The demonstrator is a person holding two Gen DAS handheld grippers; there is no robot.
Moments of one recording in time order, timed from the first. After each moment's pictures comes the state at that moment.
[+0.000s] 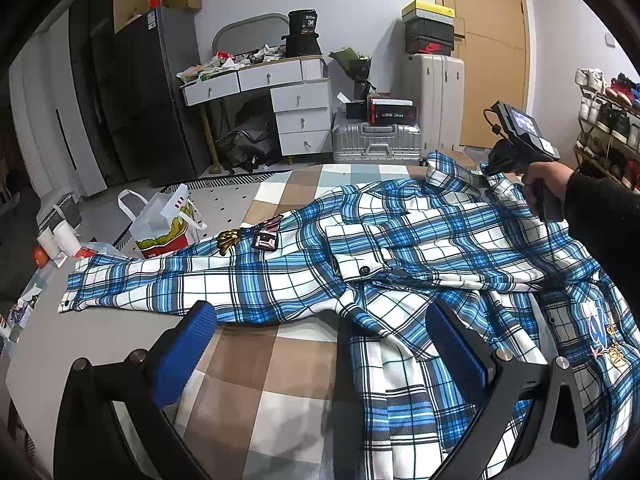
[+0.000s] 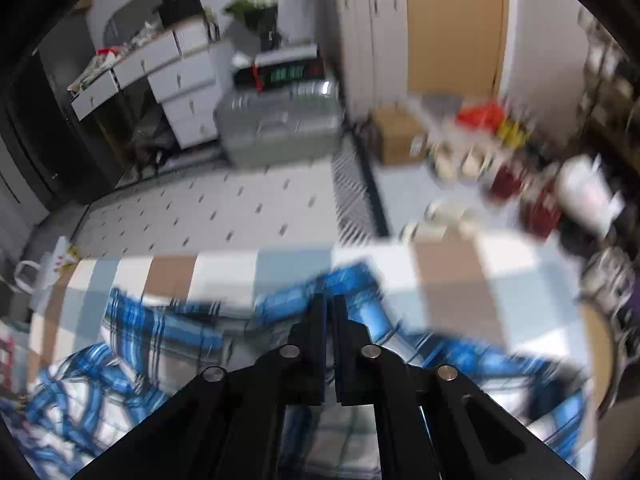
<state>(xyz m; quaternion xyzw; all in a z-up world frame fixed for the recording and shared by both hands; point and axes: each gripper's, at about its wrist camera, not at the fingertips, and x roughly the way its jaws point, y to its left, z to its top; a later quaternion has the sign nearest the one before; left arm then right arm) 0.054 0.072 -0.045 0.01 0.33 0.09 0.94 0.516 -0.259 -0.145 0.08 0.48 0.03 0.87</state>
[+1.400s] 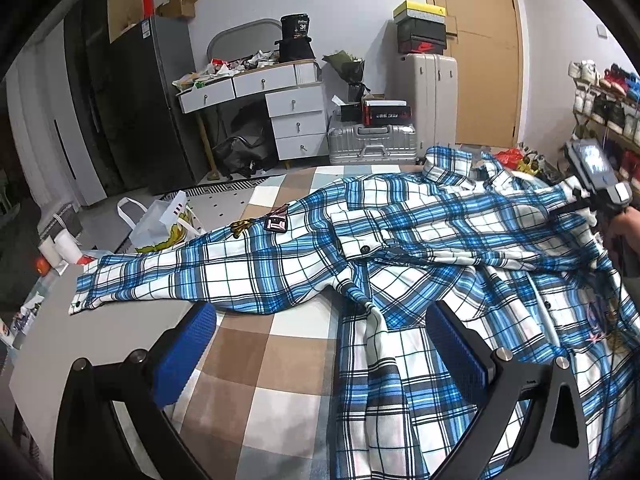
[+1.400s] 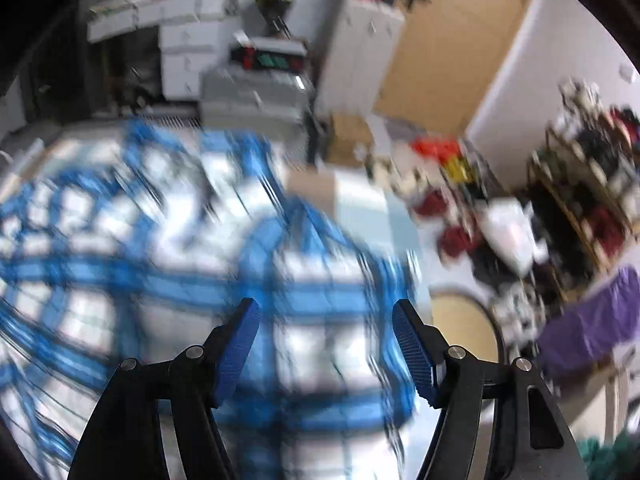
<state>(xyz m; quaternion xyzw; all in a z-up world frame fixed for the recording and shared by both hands) 0.052 0.059 -0.047 0.03 0.33 0.09 0.94 0.392 -0.330 -0.157 -0.10 0.50 -0.05 0.86</state>
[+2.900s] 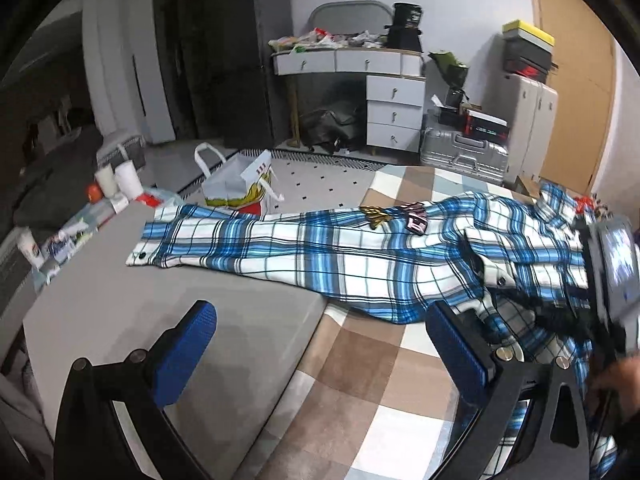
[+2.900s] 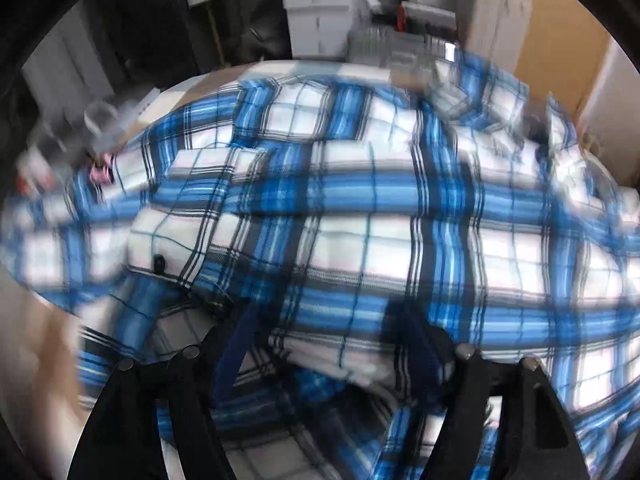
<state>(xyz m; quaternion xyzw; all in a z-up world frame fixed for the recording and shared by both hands) 0.059 0.163 -0.055 -0.07 0.34 0.22 0.91 0.332 -0.050 -0.194 -0.15 0.47 0.10 0.86</state>
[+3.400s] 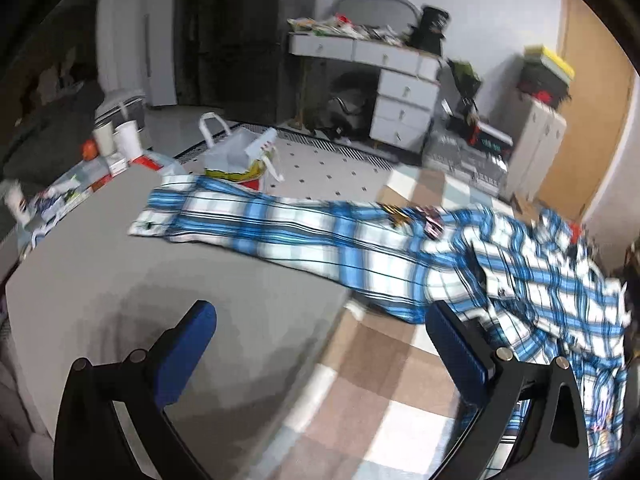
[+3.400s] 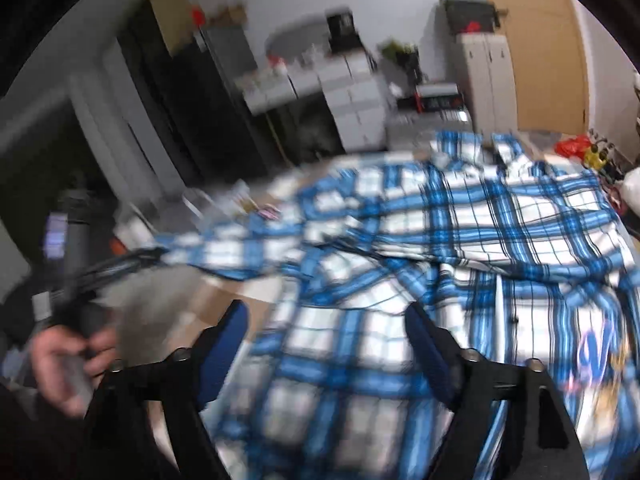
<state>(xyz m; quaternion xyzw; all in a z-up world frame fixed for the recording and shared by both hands) 0.031 0.210 -0.053 -0.15 0.34 0.21 0.90 0.111 -0.128 -0.096 0.09 0.30 0.23 0.92</state>
